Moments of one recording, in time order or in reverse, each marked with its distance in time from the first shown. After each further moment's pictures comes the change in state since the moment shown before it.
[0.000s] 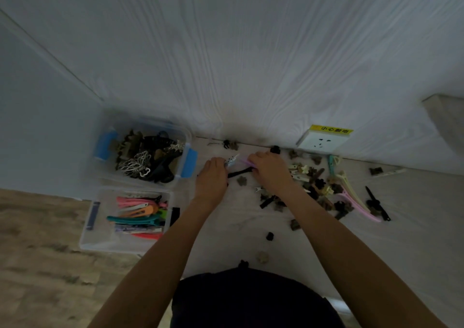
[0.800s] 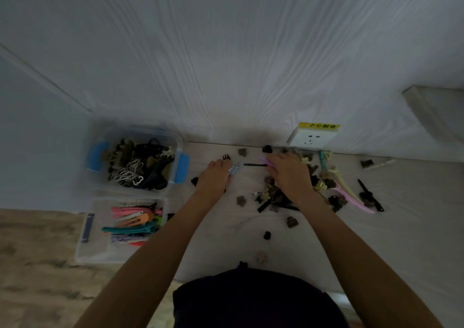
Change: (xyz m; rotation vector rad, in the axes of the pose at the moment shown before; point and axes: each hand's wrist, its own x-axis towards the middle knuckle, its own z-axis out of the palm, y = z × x) left_hand 0.018 0.008 0.005 0.195 -0.095 0.167; right_hand -0.039 0.030 -0.015 -0.050 0.277 0.146
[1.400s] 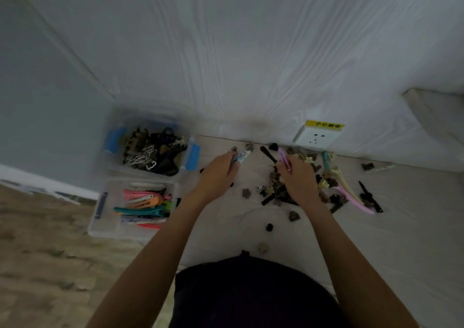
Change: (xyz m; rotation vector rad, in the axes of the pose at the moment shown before) left_hand -0.044 0.015 -0.055 -0.534 0.043 -0.047; right_hand -0.029 -0.026 -0.030 0.399 -0.023 0.336
